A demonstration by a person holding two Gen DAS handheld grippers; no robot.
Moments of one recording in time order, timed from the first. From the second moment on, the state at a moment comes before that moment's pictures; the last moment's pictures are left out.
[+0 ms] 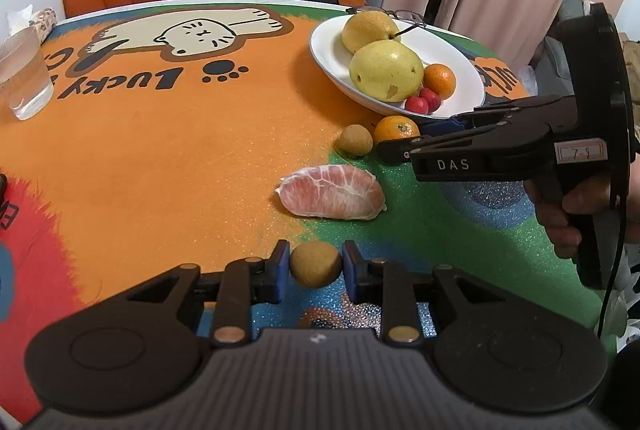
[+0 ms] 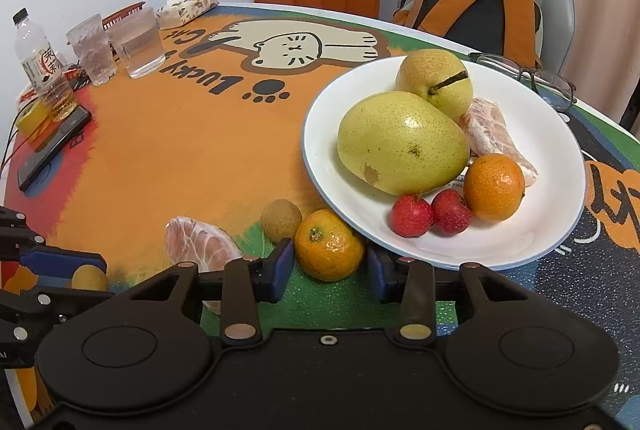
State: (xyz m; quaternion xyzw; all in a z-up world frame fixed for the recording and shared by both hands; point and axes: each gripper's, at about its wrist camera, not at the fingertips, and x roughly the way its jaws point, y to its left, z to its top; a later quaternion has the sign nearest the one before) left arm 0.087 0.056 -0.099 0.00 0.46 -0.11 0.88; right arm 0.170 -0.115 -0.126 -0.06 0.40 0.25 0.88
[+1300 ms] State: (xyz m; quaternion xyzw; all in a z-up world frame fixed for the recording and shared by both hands) left arm 0.128 -0.027 -0.080 0.00 0.42 -0.16 0.90; right arm 0.152 -0.225 -0.080 -0.08 0.42 0.25 0.87
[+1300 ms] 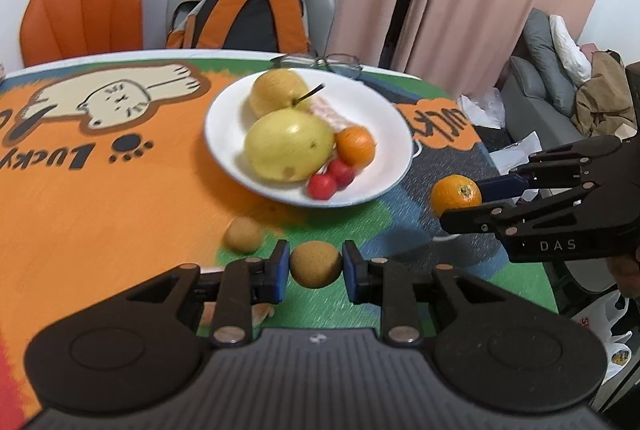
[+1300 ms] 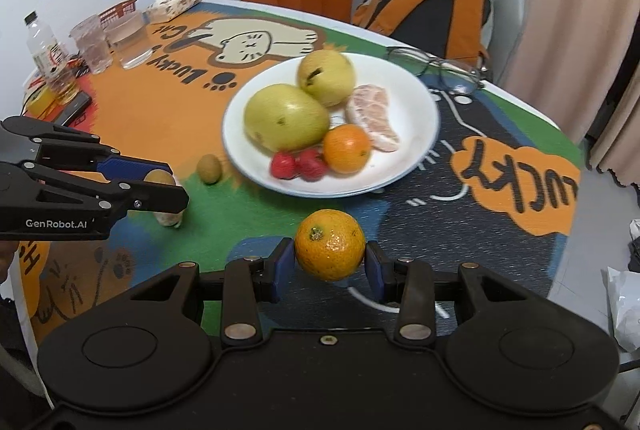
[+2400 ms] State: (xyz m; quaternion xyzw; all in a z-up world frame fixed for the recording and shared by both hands) left arm 0.197 -0.088 -0.092 0.01 0.42 -0.16 0.89; right arm 0.232 -0.237 -0.073 -0.09 0.40 0.28 0.87
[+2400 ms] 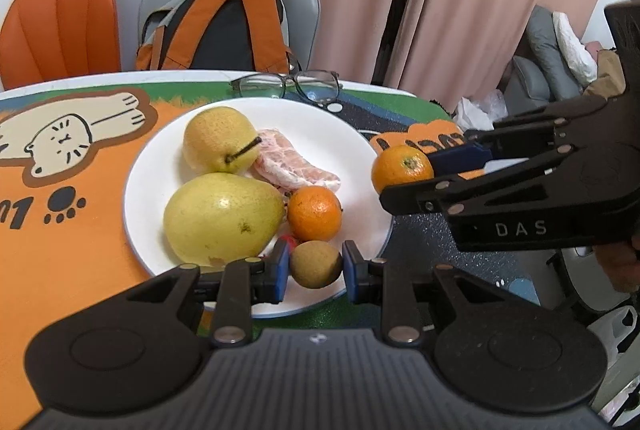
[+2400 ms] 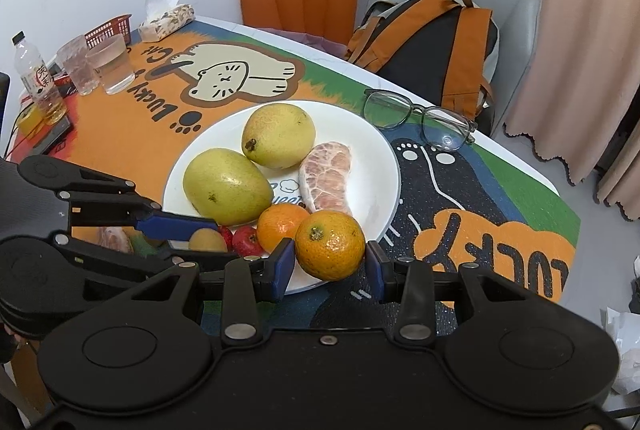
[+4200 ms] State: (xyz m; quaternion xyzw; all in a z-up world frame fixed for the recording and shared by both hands) left arm 0.127 -0.028 -0.097 0.00 0.44 -0.09 0.90; right arm 0.167 -0.201 -0.071 -0.04 0.40 0.34 0.85
